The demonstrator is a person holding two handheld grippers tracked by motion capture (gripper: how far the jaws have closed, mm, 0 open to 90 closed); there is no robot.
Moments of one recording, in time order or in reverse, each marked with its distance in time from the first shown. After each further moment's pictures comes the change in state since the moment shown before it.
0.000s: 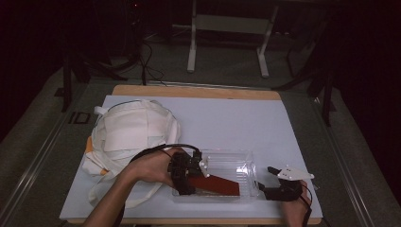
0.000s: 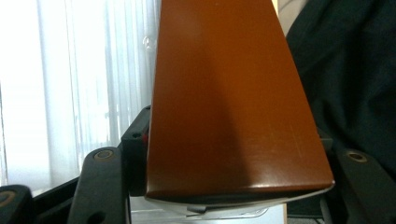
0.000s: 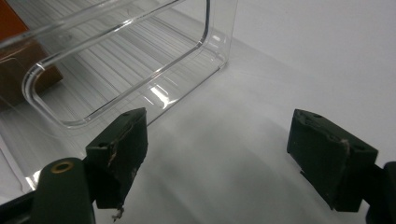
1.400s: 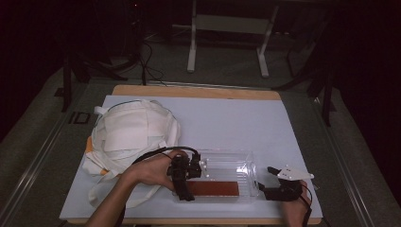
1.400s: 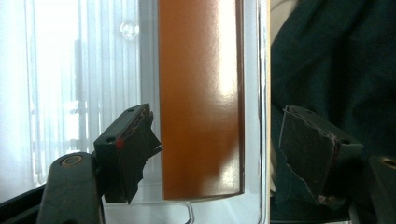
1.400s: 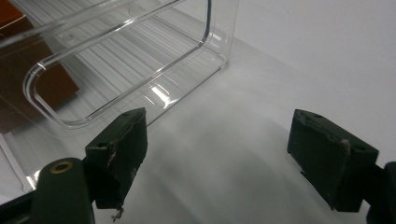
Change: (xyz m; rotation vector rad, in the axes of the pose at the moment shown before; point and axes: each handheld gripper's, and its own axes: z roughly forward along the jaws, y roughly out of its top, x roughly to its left) left arm 0.005 -0.008 0.019 0.001 -0.077 -0.068; right arm 0.000 0.000 0.000 0.005 0.003 -0.002
